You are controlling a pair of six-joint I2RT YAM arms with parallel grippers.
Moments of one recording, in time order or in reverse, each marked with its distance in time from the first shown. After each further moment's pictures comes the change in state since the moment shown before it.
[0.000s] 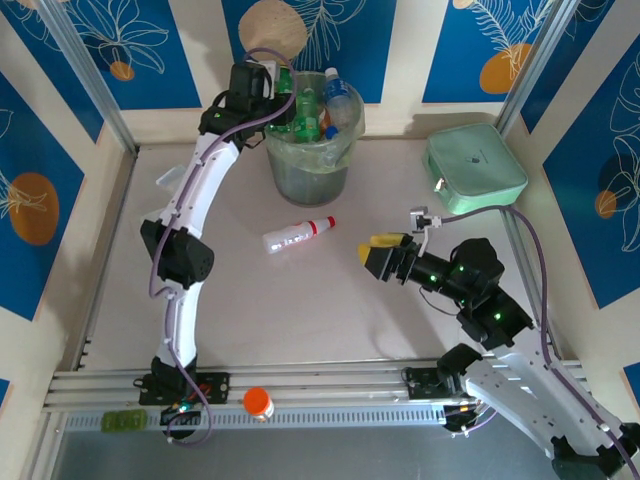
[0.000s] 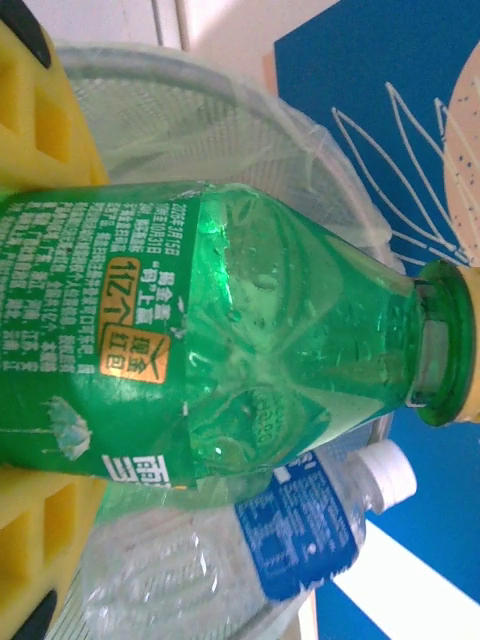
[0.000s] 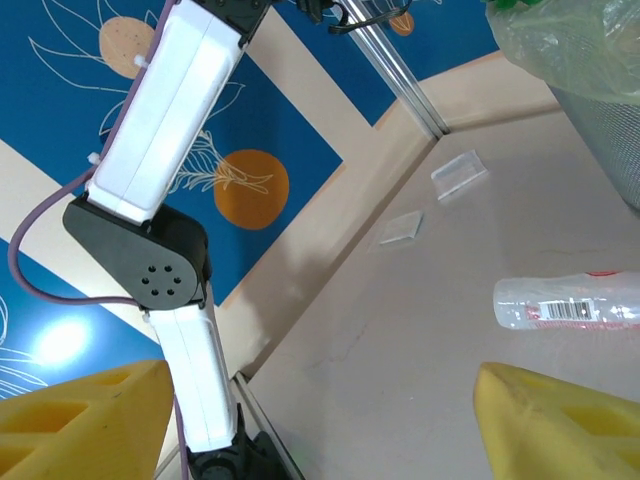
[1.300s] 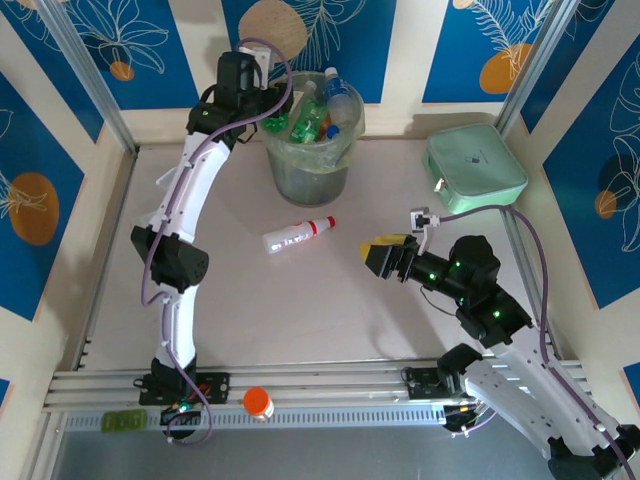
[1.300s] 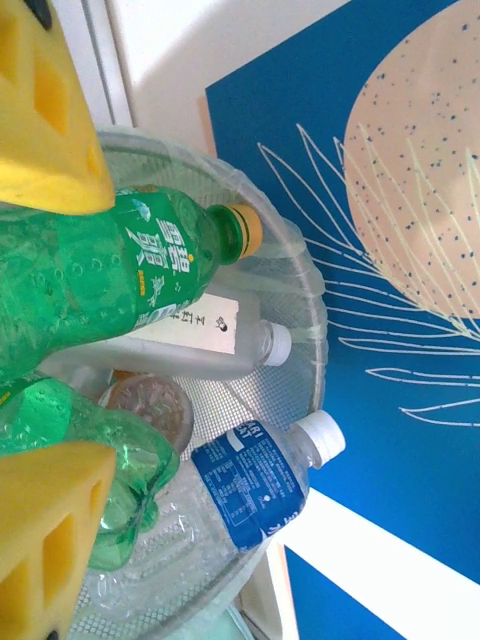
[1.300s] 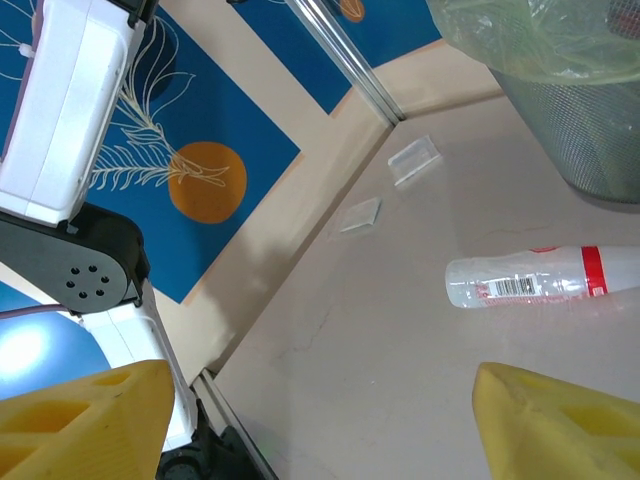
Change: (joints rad) left arm 0.007 -0.070 -0.003 0.020 0.006 0.086; right arm -0.039 0.015 0.005 -0.070 0.018 -0.029
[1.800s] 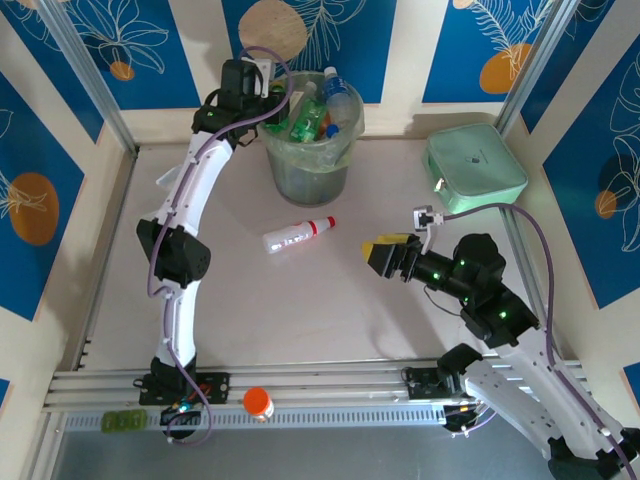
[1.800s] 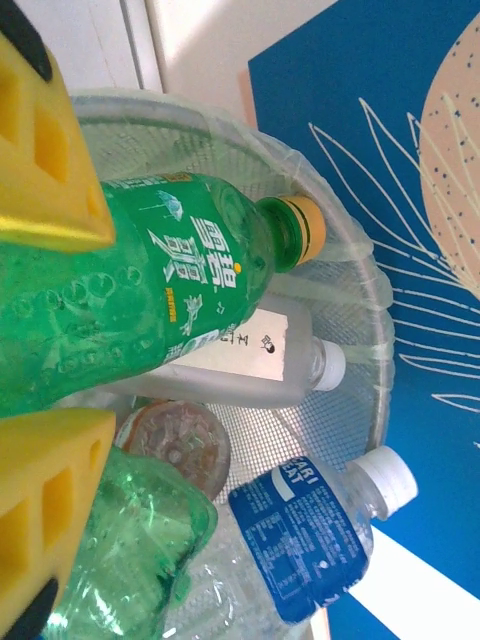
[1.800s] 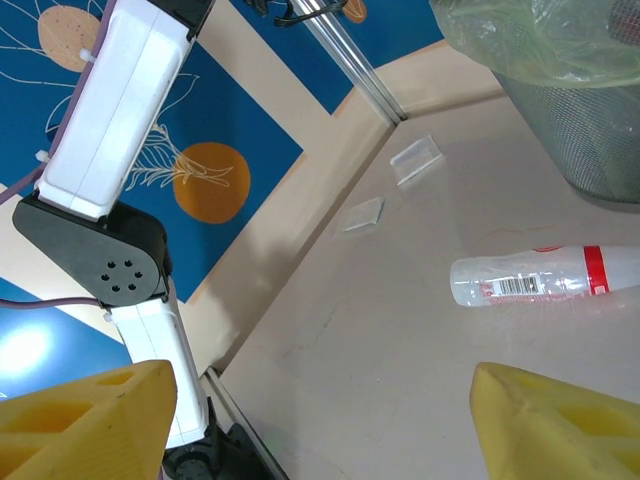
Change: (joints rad) left arm 0.028 0.054 -0.022 0.000 0.053 -0.019; right arm 0.000 -0.003 0.058 -0.066 0.000 0.000
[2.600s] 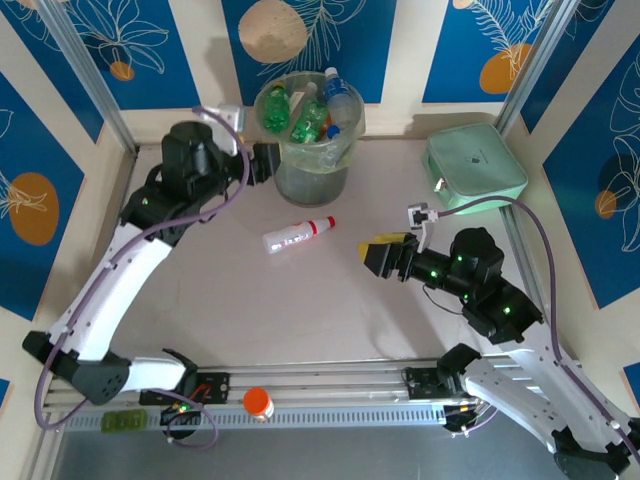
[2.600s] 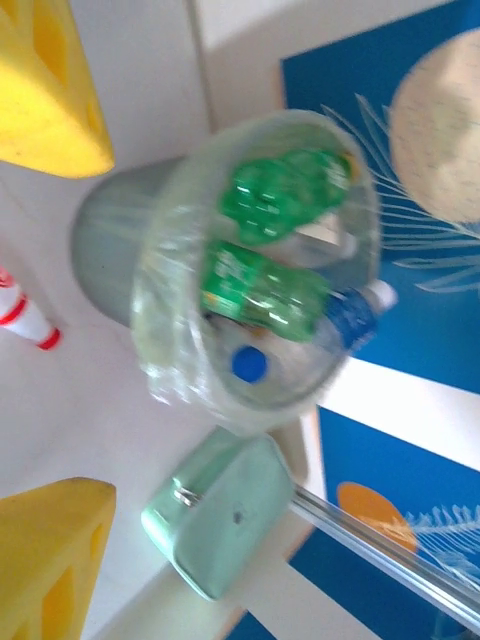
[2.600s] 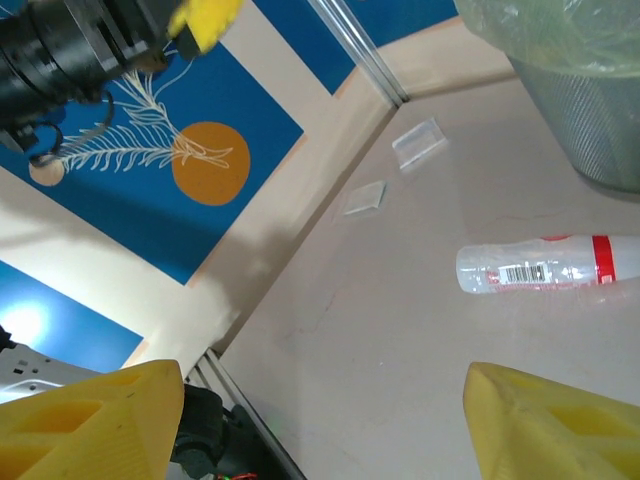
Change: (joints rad) left arm -0.183 -0.924 -0.970 0.193 -0.083 -0.064; right arm 0.084 0.054 0.079 -0.077 0.053 -0.025
